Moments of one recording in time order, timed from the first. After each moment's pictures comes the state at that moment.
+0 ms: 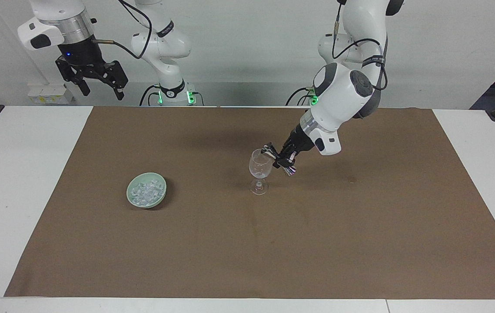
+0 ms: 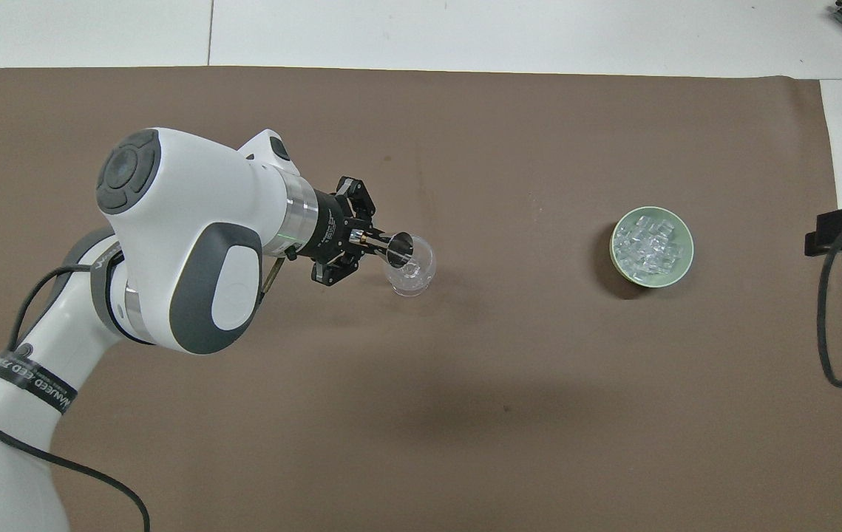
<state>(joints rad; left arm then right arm) -0.29 0.21 -0.22 -1.77 -0.46 2.17 -1.41 0.00 -0.03 -0.01 -1.44 -0.02 1.43 0.16</state>
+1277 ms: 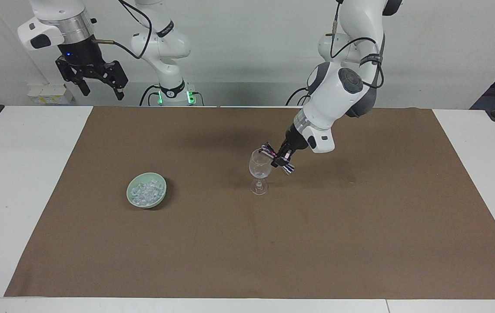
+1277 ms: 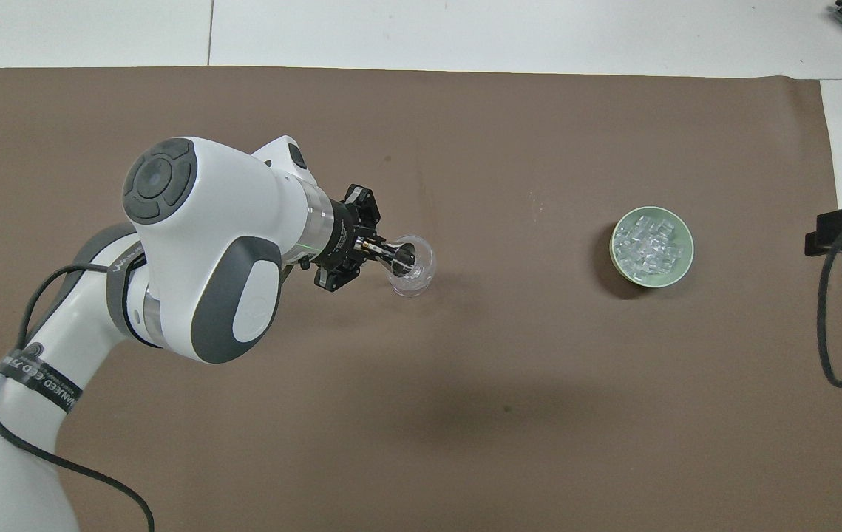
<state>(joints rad) -0.31 0.21 -0.22 -1.77 -0.36 2.17 -1.44 0.00 -0.03 -0.01 -1.44 -0.02 1.43 0.16</state>
